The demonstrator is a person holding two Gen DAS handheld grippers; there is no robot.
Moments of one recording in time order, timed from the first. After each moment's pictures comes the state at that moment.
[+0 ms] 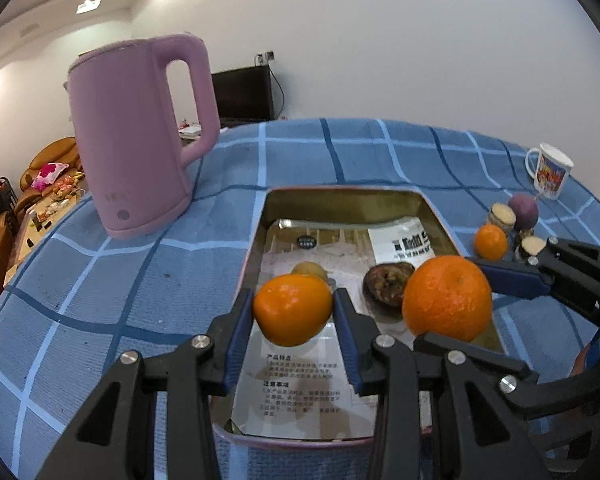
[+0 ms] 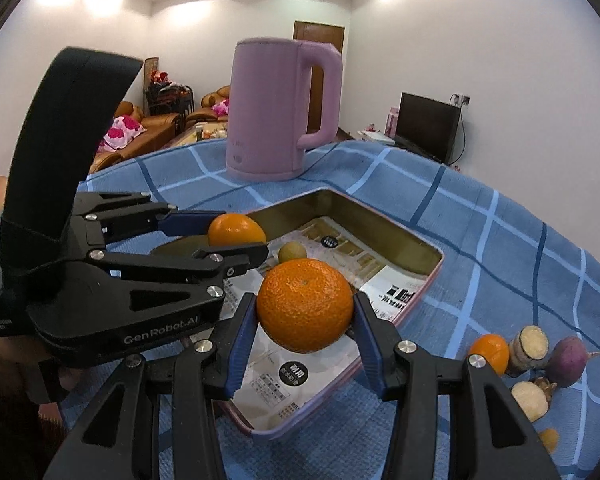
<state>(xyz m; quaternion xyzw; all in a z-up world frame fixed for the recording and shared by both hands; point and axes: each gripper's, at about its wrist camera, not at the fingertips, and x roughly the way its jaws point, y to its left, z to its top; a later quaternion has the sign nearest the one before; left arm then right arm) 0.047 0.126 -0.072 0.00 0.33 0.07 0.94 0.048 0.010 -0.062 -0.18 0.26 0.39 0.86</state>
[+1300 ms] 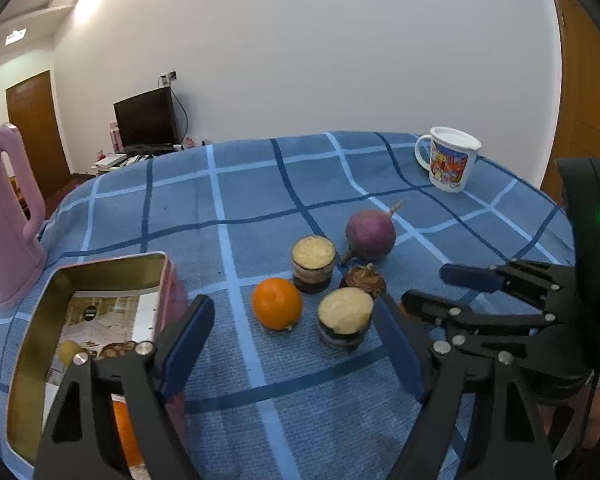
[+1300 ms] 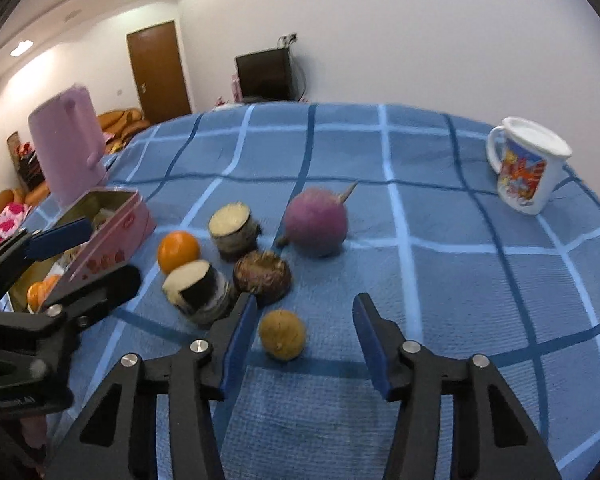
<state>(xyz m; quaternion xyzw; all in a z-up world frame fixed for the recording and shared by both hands) 0.097 -0.046 -0.053 0.03 0.32 -0.06 0.95 0.121 -0.193 -0.073 -0.04 0.37 0.18 0.91</state>
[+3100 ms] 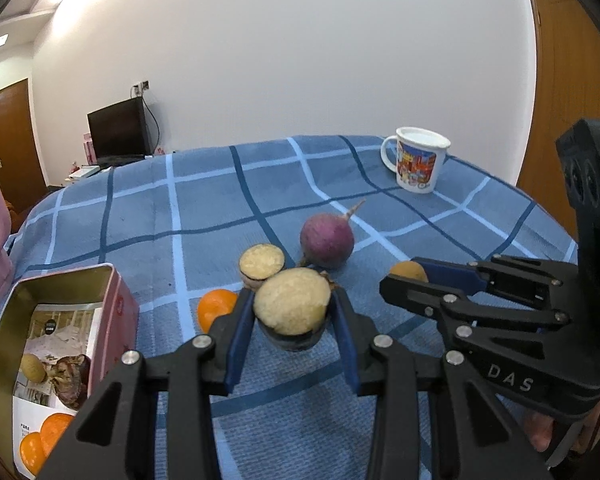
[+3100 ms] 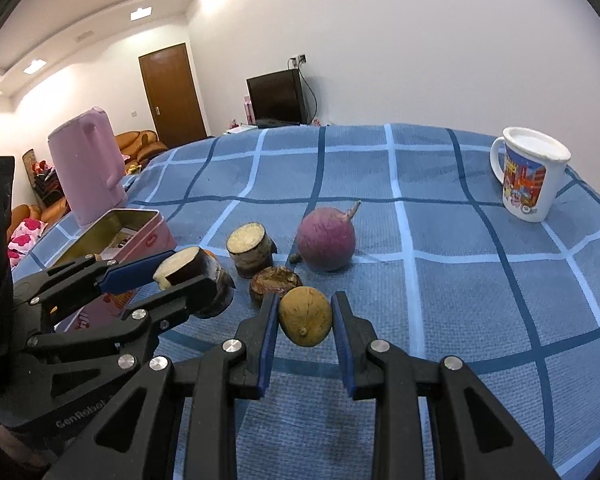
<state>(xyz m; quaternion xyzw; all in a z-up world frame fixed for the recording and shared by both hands) 0.100 -0.069 -0.058 0.02 0.29 -0.12 0.95 0.104 -0.209 -0.062 -0.01 0.32 0.20 0.93</state>
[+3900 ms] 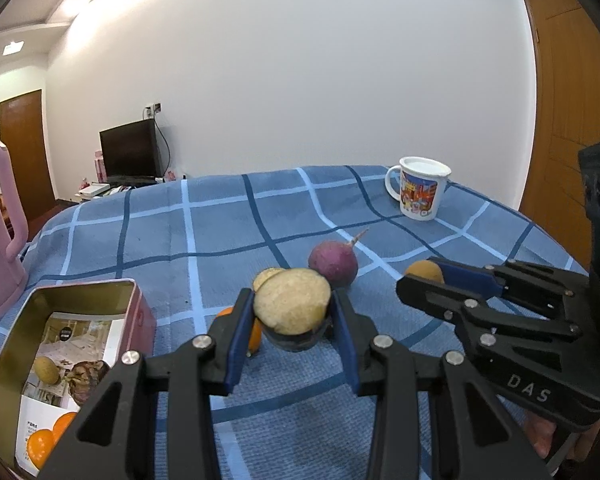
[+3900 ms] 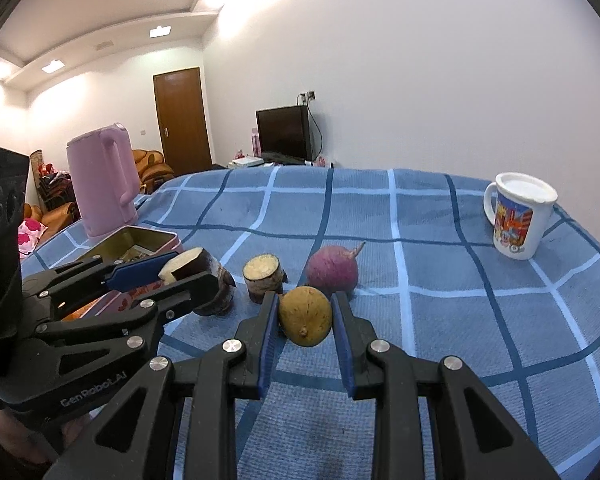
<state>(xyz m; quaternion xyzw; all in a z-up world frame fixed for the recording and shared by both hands) 0.083 -0.060 -0.048 0.01 0.24 -0.10 0.96 0.077 -0.208 -0.046 -0.03 0.24 0.20 0.95</state>
